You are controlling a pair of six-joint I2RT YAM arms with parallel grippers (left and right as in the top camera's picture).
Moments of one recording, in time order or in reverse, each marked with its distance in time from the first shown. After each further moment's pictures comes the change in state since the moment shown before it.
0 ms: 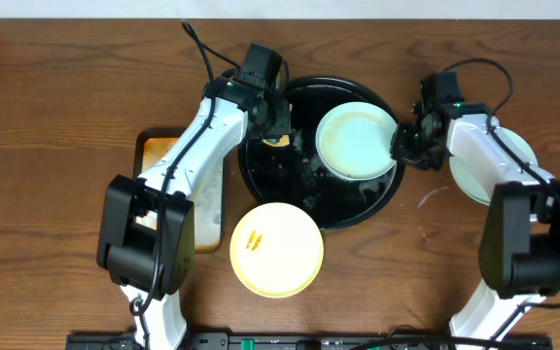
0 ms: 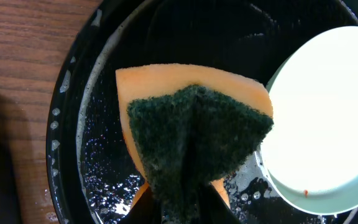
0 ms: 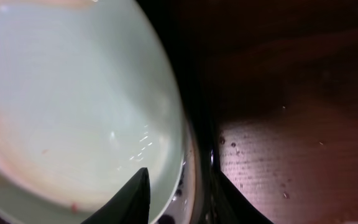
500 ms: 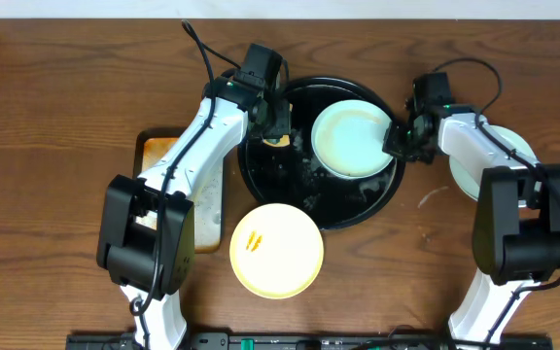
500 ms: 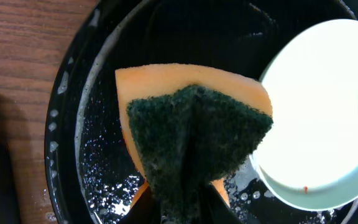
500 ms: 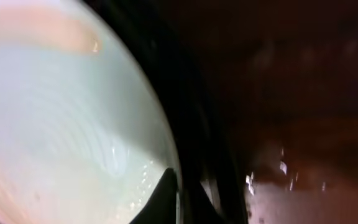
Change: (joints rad) left arm 0.000 0.000 0.000 0.000 0.003 0.000; right arm 0.010 0.077 0.006 0.157 -0.007 -0.050
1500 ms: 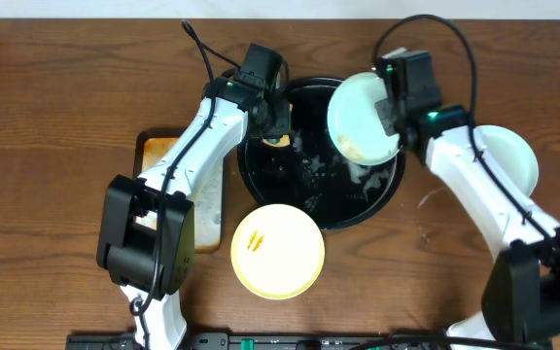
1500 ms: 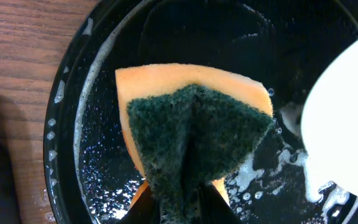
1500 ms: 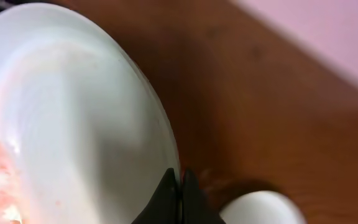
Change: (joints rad) left arm 0.000 0.000 0.000 0.000 0.000 0.000; right arm 0.225 -0.299 0.016 0.111 0.575 -0.616
